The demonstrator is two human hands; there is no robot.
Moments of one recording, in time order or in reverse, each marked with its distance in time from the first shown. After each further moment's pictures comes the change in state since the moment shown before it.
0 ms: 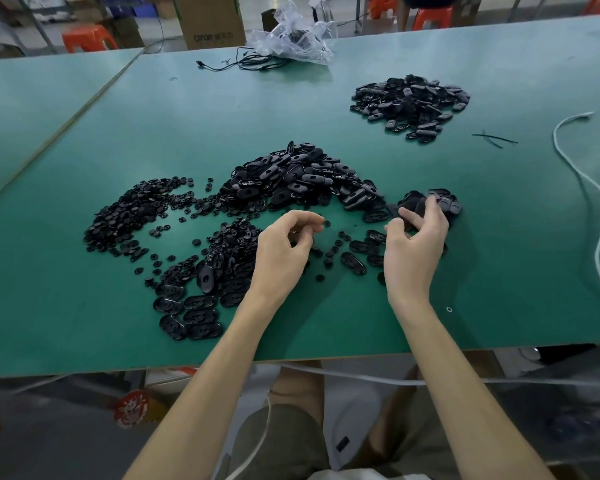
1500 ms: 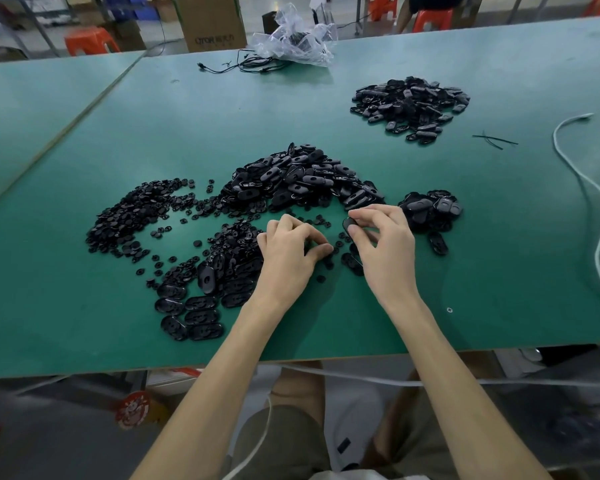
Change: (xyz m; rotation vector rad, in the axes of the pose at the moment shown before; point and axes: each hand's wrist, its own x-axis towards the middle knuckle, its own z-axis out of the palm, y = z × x) left_hand 0.001 -0.002 0.006 0.432 -0.085 0.013; right_hand -0.009 -0.002 0.006 -0.242 -0.323 -0.307
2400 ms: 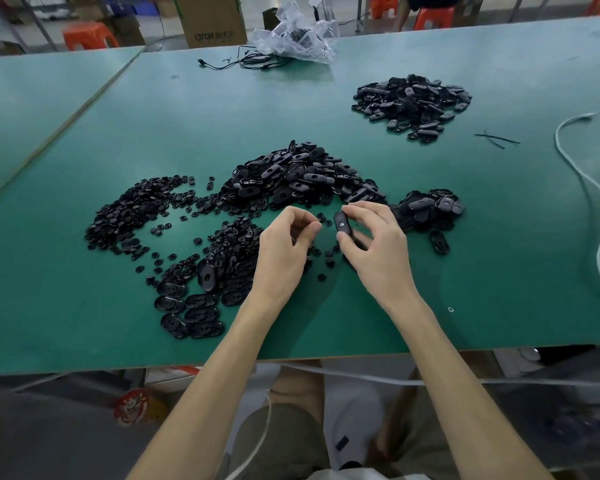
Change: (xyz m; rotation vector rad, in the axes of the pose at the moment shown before) left_hand 0.001 -0.001 -0.006 -0.403 0.109 -0.023; right_hand -0.001 -0.001 0.003 0.051 -0.124 -0.039
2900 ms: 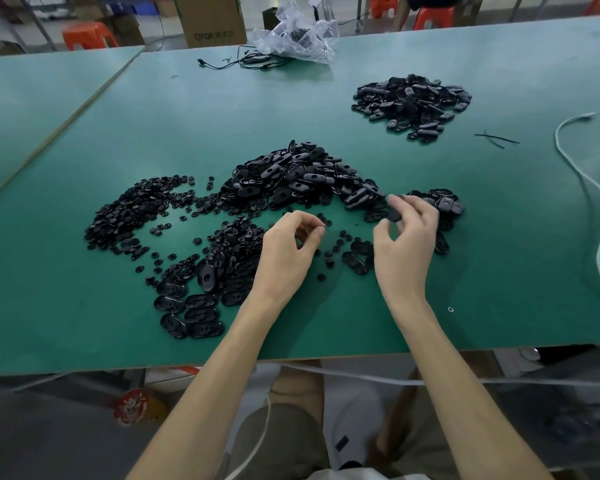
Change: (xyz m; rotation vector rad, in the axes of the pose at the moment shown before) left_hand -0.002 -0.001 0.000 0.075 -0.059 0.016; right_hand 0.003 0.000 -0.006 -0.028 0.345 0.168
